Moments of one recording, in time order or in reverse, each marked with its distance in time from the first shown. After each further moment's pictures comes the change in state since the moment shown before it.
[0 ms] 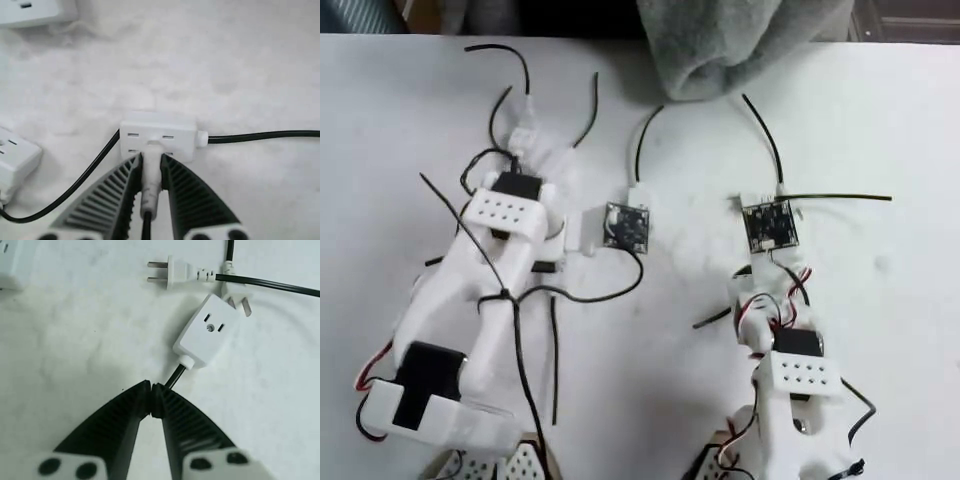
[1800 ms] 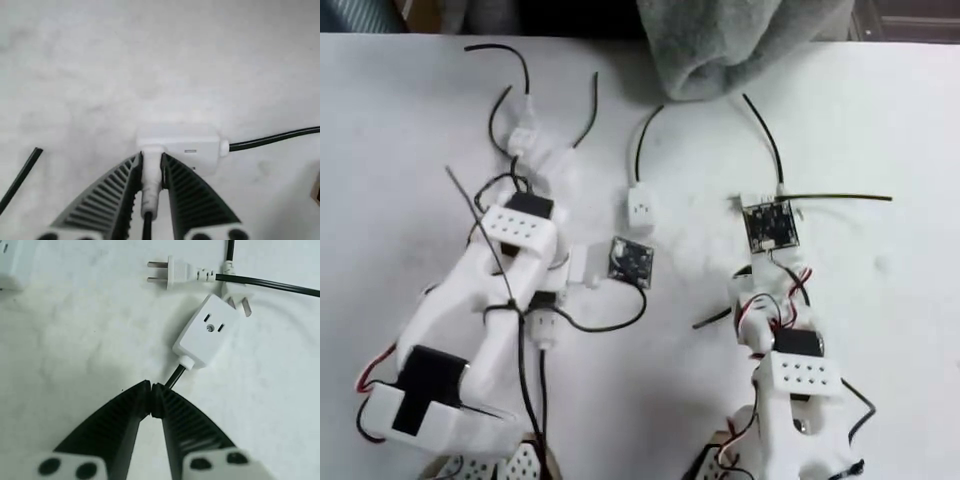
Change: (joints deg) left arm 2.8 -1.1 9.8 4.1 0.5; right arm 0.0 0.0 0.0 0.0 0.0
